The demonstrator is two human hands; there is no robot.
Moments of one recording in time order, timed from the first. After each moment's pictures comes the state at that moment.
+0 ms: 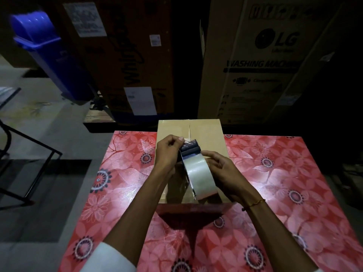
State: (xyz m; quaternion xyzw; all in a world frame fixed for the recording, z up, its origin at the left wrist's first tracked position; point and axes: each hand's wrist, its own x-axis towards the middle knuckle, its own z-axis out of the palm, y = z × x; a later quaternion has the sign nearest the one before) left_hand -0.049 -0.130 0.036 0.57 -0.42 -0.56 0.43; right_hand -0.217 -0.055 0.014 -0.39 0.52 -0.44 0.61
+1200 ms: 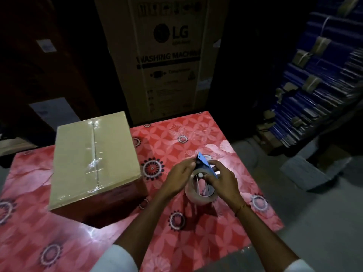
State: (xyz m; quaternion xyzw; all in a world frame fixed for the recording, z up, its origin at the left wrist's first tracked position) left_hand -0.270 0.040 -0.021 0.33 -0.75 -0.54 0.17; right_hand -0.416 0.150 -0.036 -0.37 0.81 -0.39 0.25
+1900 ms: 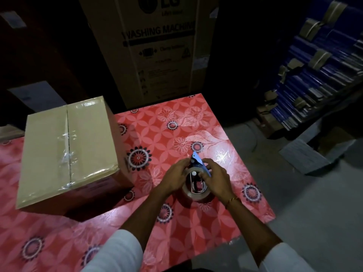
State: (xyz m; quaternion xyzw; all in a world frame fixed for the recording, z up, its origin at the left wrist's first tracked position) left_hand -0.312 0.050 -0.091 0.34 -0.83 -0.44 0.05; right_hand -0.449 0.159 -0.096 -0.39 0.83 -0.31 0.26
